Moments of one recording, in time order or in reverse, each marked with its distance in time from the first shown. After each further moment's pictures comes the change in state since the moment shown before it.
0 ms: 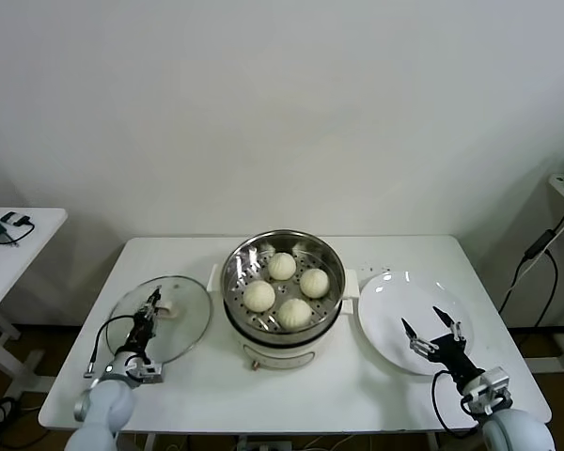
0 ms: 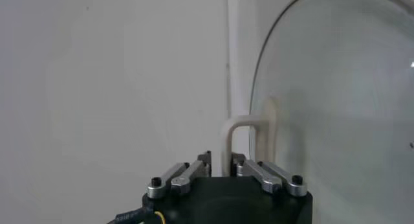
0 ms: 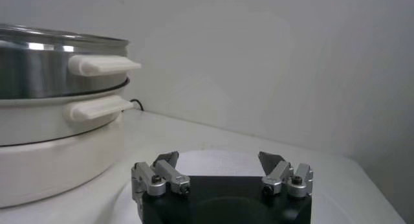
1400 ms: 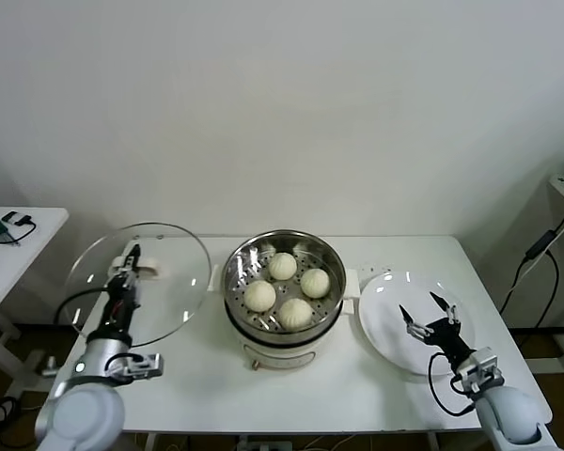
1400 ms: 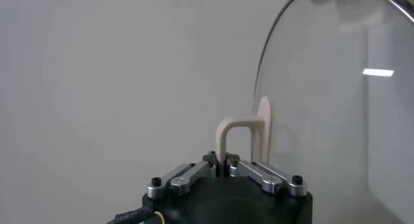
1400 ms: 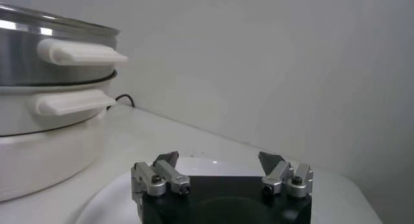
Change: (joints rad) left arm 0.280 0.329 0.210 -0.864 -0.190 0.622 0.234; right arm 0.129 -0.020 -0.061 -0.094 -0.073 0.008 0.025
